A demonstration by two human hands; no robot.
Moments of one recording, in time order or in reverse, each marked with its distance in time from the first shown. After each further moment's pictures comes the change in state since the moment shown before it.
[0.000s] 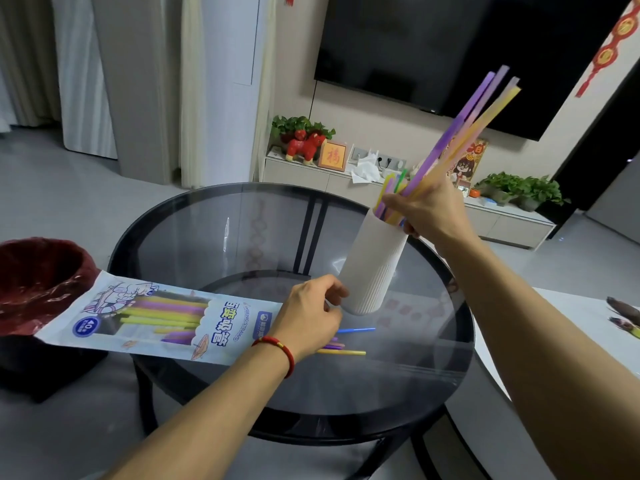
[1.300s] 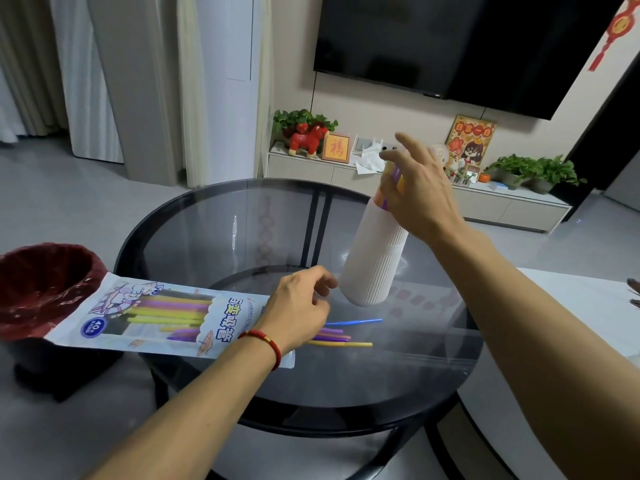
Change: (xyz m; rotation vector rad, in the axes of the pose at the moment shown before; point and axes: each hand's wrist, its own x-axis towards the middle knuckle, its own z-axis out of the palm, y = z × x) left_hand -0.004 -0.006 -0.017 0.134 0.012 0.016; right_hand -0.007 -0.004 0.012 -0.430 0.059 -0.459
